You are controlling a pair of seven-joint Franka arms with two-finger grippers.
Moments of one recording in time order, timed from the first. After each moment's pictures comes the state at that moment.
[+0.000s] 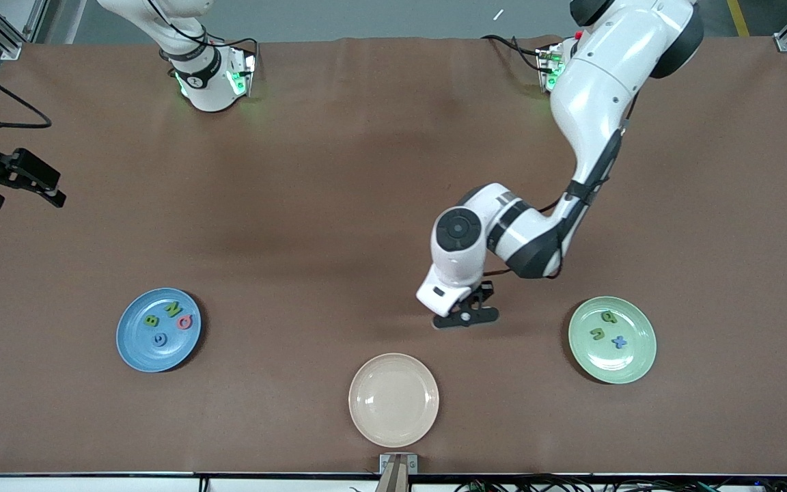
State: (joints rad) left arm -0.31 0.84 -0.34 -1.28 0.49 2.09 -0.90; right arm -0.09 -0.04 0.06 -1.61 0.03 1.71 -0.03
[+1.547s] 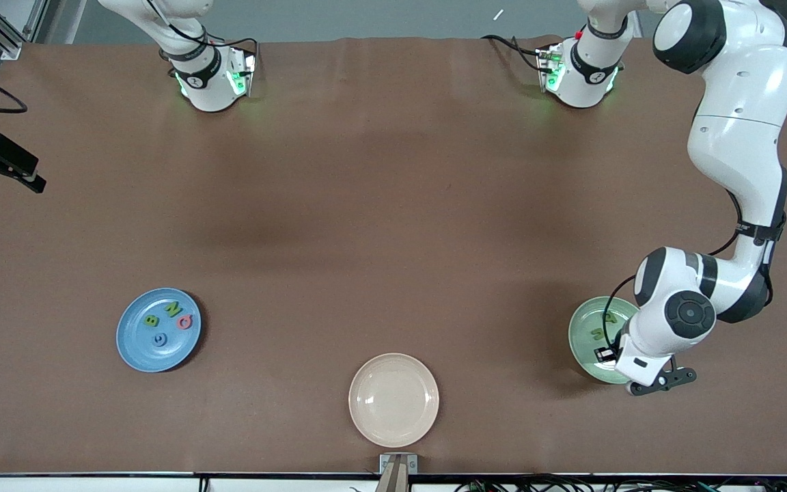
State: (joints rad) left arm 0.16 0.91 -0.34 -1.32 0.49 2.22 -0.59; right arm -0.11 -0.03 0.06 -1.56 0.03 1.62 -0.03
